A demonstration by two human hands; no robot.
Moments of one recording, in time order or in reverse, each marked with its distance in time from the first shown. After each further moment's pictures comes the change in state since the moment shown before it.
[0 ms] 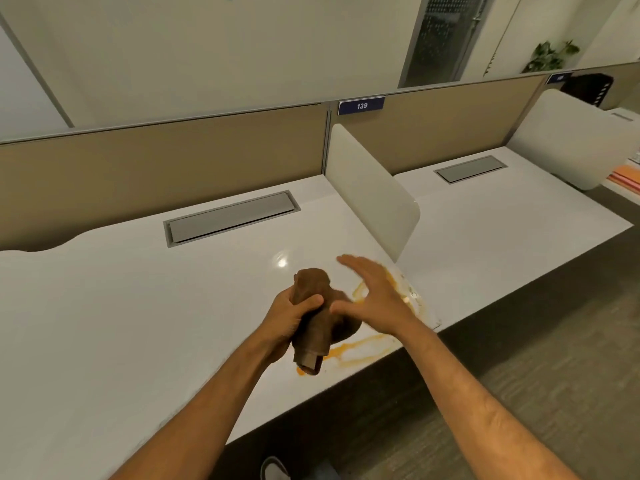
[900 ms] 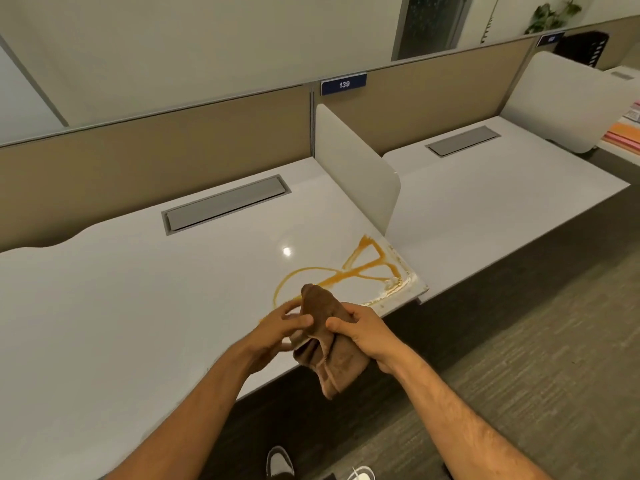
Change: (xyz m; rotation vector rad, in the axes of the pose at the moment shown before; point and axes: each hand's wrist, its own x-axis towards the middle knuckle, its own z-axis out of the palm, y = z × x) left_hand -0.064 -0.046 0.004 0.206 -0.151 -0.306; right_hand -0.111 0.027 0.039 0.653 -0.131 0.401
